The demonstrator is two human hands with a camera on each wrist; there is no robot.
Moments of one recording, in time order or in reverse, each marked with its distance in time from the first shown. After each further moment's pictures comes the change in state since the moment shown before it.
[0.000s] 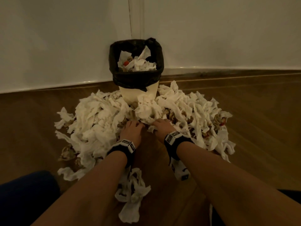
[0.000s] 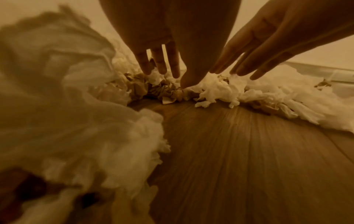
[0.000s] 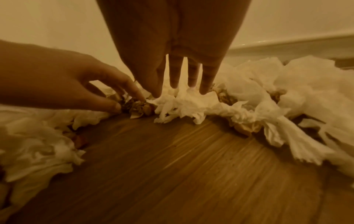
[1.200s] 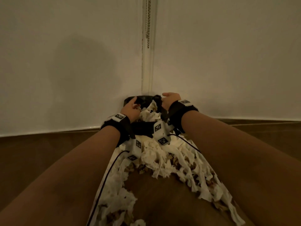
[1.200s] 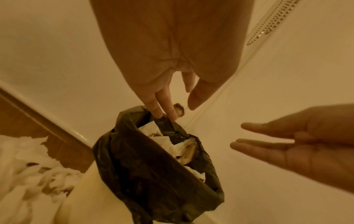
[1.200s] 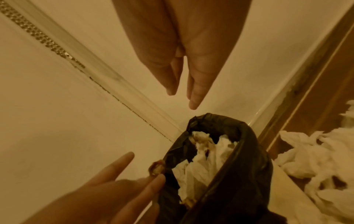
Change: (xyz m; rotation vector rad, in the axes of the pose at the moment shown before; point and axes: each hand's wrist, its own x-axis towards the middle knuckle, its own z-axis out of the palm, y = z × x) left_hand 0.086 -0.011 -0.238 -0.881 0.213 -0.125; right_hand 0.016 -0.044 -0.251 0.897 0.567 0.057
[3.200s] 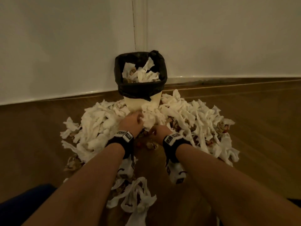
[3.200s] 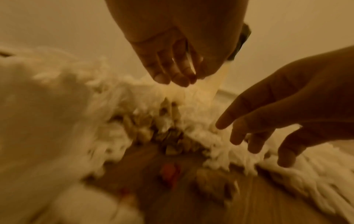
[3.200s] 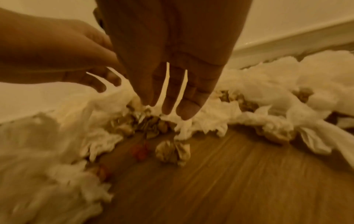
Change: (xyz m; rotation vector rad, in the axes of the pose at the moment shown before) left_hand -0.073 -0.138 0.091 0.468 -0.022 0.104; right_hand -0.117 0.166 0.091 -0.672 -0.552 0.066
